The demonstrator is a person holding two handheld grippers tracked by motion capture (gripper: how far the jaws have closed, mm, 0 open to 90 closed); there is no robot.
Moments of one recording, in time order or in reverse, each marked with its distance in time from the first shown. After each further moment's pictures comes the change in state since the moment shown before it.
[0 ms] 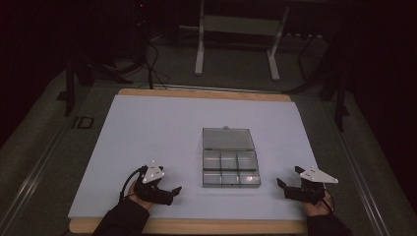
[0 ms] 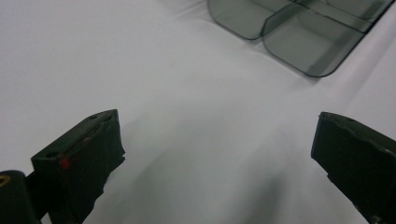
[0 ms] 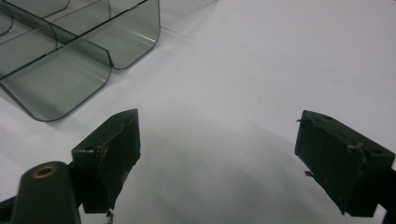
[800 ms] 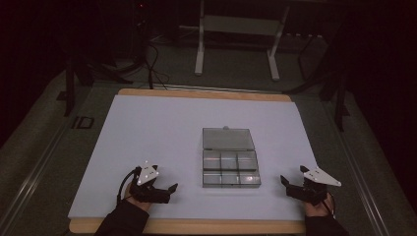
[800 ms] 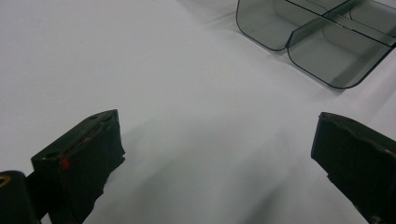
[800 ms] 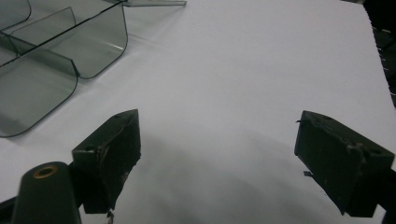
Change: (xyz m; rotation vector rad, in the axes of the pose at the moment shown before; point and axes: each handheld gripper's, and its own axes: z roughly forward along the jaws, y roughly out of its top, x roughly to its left) left arm 0.002 -0.006 -0.006 -0.057 0.078 -0.041; right arm -0.002 -0.004 -0.003 -0.033 -0.105 0.051
